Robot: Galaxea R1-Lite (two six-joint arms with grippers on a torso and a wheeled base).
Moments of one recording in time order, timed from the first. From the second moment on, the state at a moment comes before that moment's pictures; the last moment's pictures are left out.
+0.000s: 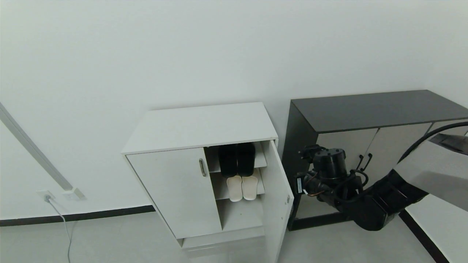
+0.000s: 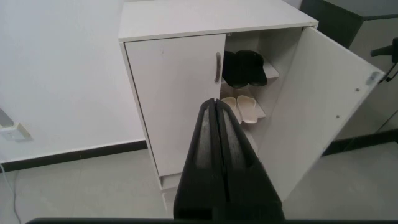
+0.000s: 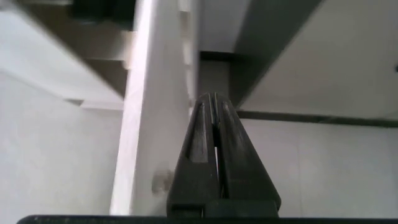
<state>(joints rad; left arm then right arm) 0.00 0.00 0.00 0.00 -0.02 0.00 0.55 2.13 -0.93 -0.78 -0.28 0.11</state>
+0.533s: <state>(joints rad) 0.00 0.00 0.00 0.00 -0.02 0.00 0.58 2.04 -0.88 -0.78 -0.28 0.11</state>
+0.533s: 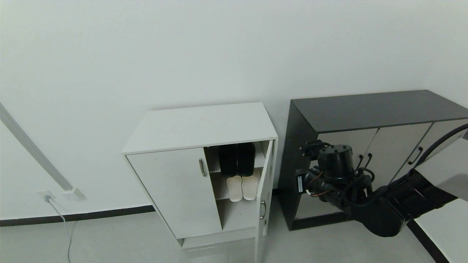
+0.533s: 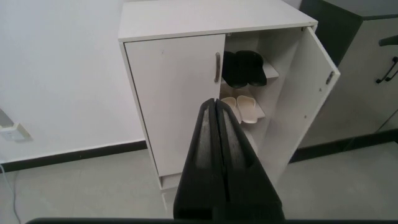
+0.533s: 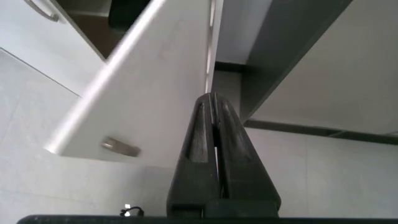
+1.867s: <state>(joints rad) 0.00 0.00 0.00 0.00 -0.02 0.00 0.71 2.22 -1.00 -0.78 -0.22 0.19</state>
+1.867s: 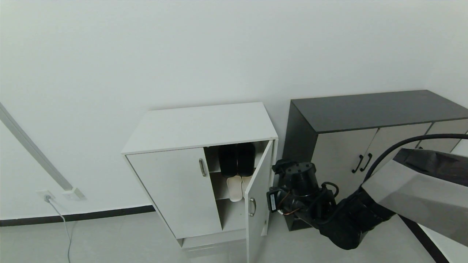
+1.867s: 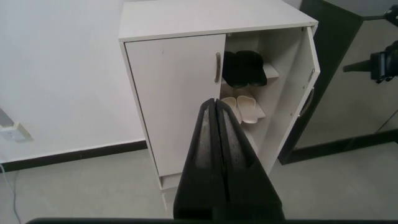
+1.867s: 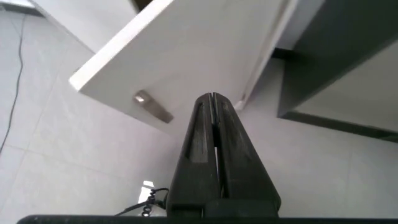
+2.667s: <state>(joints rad) 0.00 0.00 0.00 0.00 -0.02 0.01 0.80 2.19 -1.06 -0.80 -0.15 0.21</state>
